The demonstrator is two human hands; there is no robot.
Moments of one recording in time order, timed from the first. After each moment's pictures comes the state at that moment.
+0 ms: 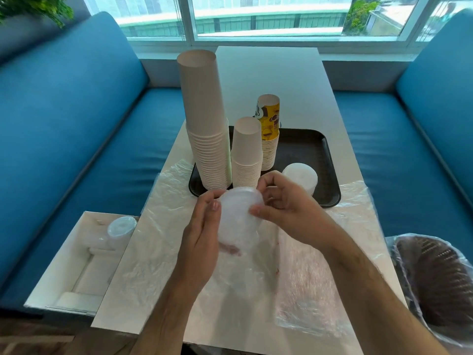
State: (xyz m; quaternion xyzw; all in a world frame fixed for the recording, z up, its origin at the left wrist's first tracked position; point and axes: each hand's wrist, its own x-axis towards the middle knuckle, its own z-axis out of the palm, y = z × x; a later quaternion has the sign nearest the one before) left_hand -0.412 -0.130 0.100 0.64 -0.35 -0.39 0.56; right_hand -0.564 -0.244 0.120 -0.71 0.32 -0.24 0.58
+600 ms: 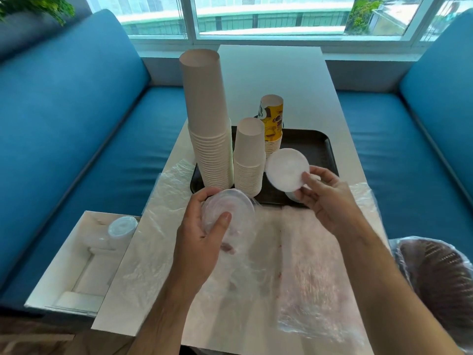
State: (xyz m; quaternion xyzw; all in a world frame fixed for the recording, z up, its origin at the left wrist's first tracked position) left_hand -0.403 -0.133 0.093 0.68 -0.36 -0.30 0.56; right_hand -0.592 -0.302 0.081 -0.34 0.45 -0.43 0.70
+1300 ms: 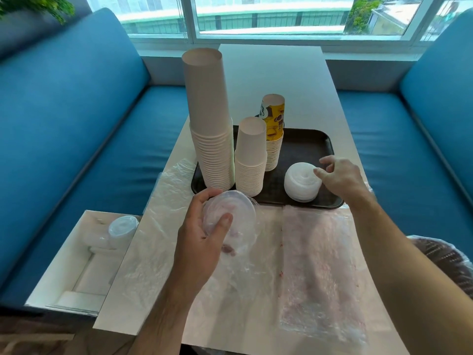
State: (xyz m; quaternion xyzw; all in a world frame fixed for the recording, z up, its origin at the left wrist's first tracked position) left_hand -0.402 -0.131 0.094 0.70 -0.36 -0.30 0.53; right_hand -0.616 -0.383 0.056 -0.69 0.64 -0.19 0.26
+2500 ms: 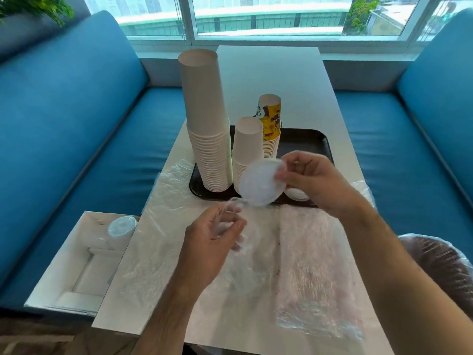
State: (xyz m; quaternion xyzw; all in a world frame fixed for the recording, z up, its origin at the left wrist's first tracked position) left_hand -0.413 -0.130 0.098 0.67 -0.38 -0.38 0.52; right_hand -0.586 -0.303 0.119 -0.65 0.31 -0.29 0.63
